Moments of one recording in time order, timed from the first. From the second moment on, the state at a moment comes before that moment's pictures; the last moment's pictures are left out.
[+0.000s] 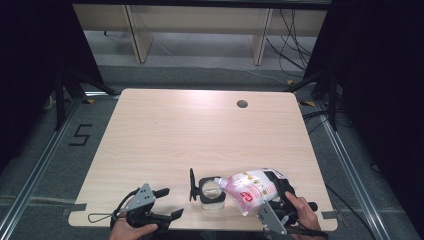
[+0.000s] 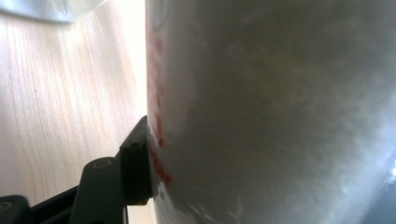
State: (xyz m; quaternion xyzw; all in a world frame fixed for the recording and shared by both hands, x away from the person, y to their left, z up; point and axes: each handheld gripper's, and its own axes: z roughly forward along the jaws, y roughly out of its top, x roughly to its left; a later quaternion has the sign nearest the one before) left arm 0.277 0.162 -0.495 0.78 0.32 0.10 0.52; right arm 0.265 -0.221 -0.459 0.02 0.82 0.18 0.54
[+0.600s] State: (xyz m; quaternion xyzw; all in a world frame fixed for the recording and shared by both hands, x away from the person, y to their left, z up) left arm 0.278 0.163 -0.495 0.79 0.31 0.10 0.52; right arm 0.262 -0.211 -0.462 -0.08 0.79 0.07 0.61
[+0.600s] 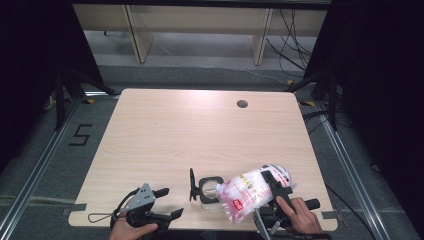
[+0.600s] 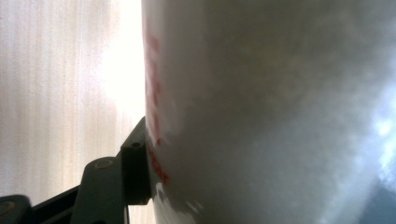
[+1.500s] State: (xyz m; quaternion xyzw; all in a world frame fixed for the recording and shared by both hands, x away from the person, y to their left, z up) left arm 0.279 0.164 -0.496 0.78 0.33 0.10 0.53; right arm 0.260 -0.205 -0.460 -0.15 0.76 0.01 0.63
